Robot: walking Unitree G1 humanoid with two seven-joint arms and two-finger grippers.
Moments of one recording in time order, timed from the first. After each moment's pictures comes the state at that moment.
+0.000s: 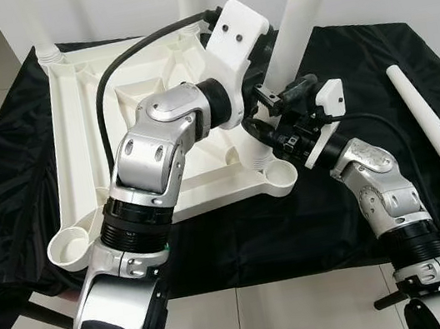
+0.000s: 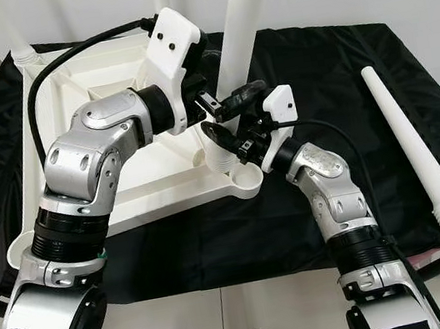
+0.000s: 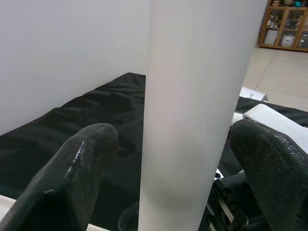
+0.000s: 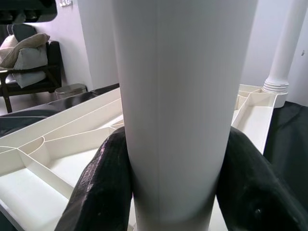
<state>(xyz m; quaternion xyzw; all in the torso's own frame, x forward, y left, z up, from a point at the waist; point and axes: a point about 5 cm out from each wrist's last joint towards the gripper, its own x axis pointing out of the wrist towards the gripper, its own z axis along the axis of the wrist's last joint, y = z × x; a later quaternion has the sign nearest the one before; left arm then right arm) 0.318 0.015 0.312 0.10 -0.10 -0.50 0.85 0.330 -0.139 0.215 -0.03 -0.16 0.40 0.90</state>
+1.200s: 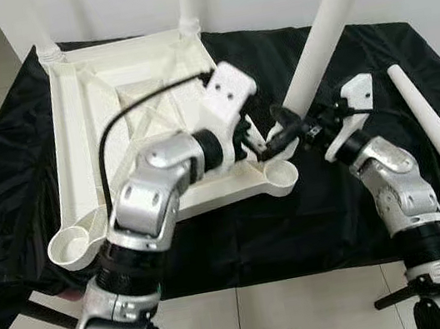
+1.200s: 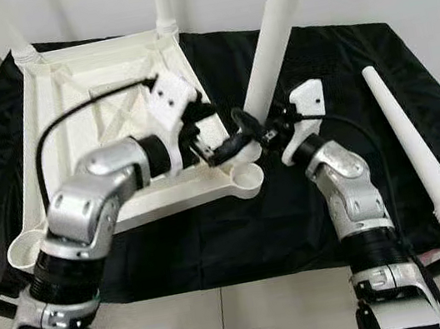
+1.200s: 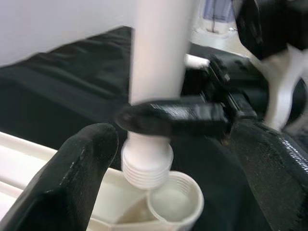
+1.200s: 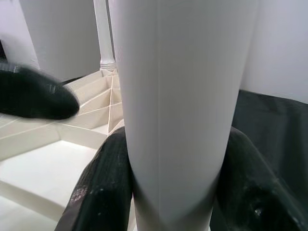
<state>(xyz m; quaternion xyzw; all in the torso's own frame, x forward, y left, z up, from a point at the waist) 0.302 0.024 0.253 0.10 -0.03 -0.50 0.86 0.333 -0.171 0.211 -0.03 -0.15 0.31 0.94</state>
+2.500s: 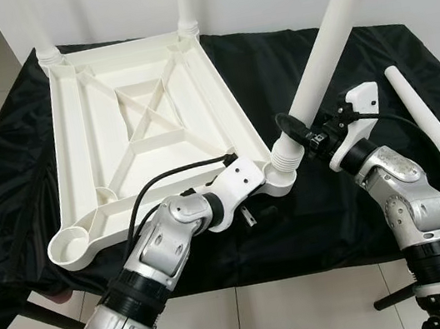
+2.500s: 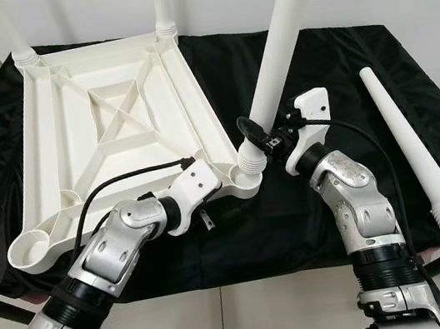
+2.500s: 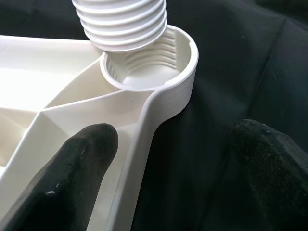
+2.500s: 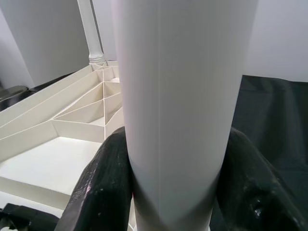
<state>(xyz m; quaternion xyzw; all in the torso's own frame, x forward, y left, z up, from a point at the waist) 0.309 0.023 0.155 0.23 0.08 -0.50 0.83 0.318 -0.172 0.211 0.00 -0.12 0.28 0.95</state>
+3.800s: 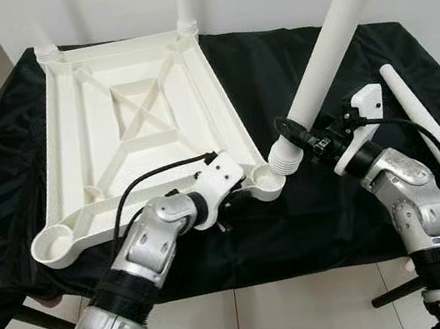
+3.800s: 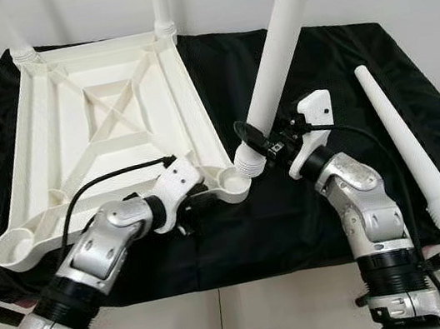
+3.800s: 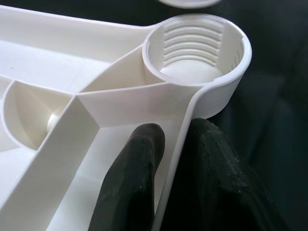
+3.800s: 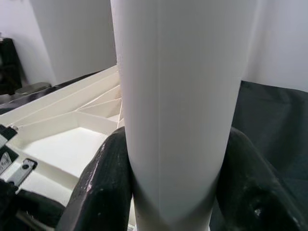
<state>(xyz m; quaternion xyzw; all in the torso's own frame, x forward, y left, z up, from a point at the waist) 0.315 0.064 0.151 0.24 0.09 -0.47 0.85 0.309 -0.175 0.211 -0.02 -0.13 0.34 0.93</state>
